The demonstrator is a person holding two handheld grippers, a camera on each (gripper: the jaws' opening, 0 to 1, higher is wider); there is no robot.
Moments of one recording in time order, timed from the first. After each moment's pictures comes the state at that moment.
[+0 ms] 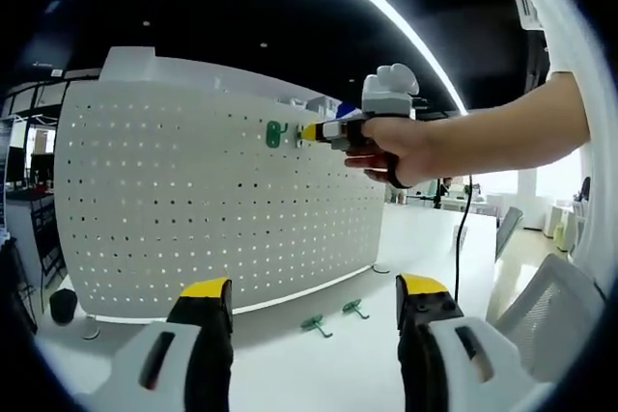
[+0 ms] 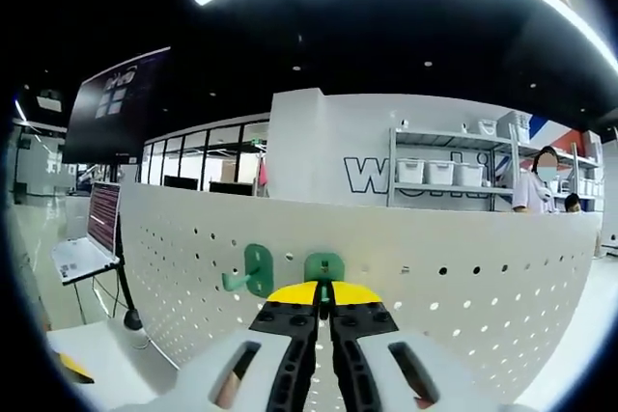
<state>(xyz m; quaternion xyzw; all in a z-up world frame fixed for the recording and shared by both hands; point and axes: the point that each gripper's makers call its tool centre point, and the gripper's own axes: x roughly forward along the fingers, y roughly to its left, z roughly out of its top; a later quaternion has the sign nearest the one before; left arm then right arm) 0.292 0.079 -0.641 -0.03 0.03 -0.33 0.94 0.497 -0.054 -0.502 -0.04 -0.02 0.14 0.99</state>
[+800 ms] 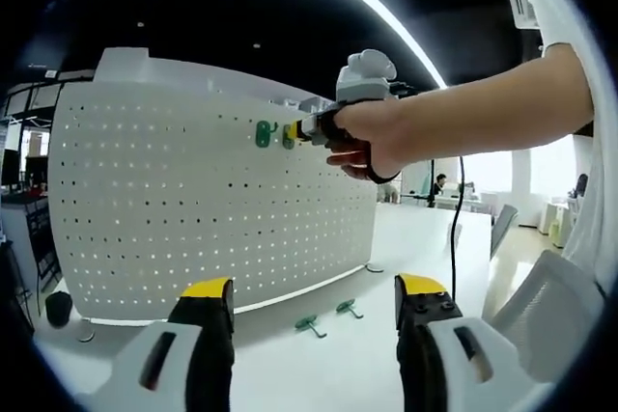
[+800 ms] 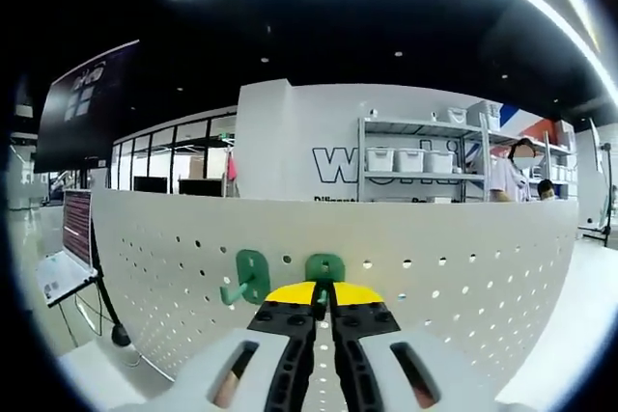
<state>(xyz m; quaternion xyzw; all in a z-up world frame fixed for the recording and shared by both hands) 0.288 0.073 -0.641 -0.03 0.03 -0.34 0.94 0.501 -0.054 -0.504 -0.02 0.00 0.06 1.00</state>
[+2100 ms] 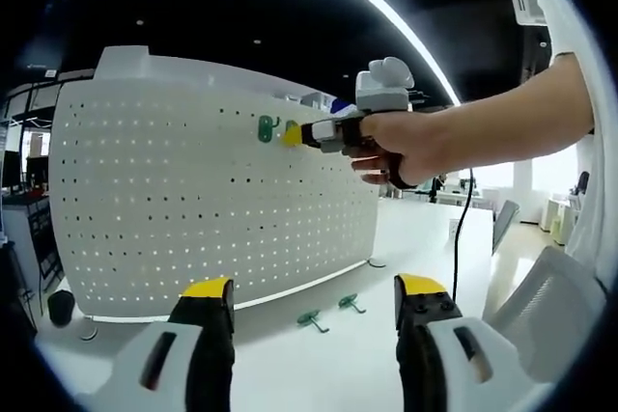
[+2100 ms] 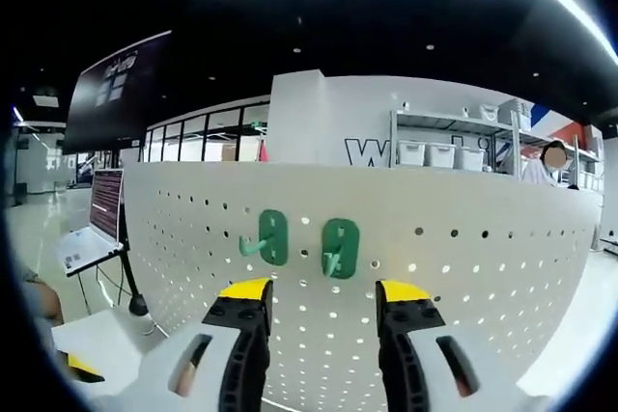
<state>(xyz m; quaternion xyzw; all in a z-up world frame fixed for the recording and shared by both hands) 0.288 0.074 -0.646 -0.02 0.04 -0.34 0.94 0.483 -0.049 -0.526 -0.04 0.02 0.14 0.99</state>
